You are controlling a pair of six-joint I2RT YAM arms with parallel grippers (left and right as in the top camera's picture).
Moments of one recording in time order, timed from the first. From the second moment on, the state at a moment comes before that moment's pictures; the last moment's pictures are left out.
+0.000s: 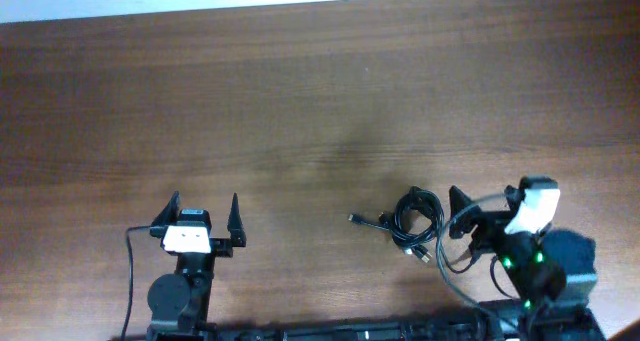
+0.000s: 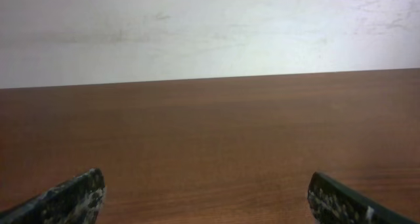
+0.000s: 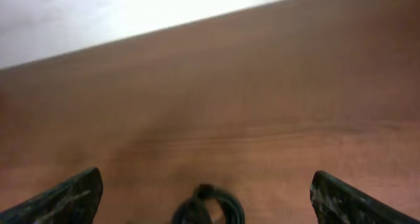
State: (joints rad) left arm -0.11 0.01 0.01 -0.08 -0.03 0.02; right arm 0.00 0.30 0.54 -0.68 -0.15 0.24
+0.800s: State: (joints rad) left arm -0.11 0.01 0.01 -0.08 -0.03 0.02; right arm 0.00 1.26 1.07 -1.25 -0.34 0.21
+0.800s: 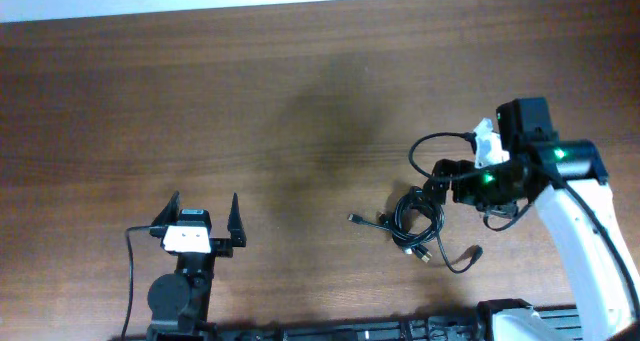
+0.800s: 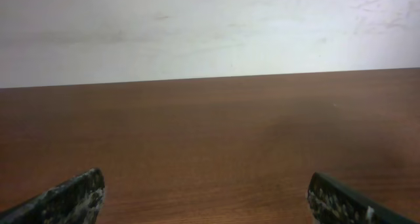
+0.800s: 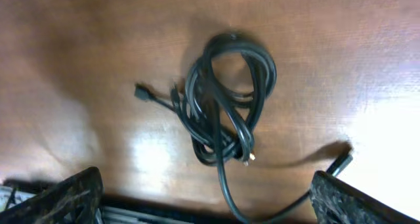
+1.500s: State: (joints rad) left arm -0.11 0.01 0.01 -0.08 -0.03 0.02; right arm 0.11 1.48 1.07 -1.25 -0.34 0.07
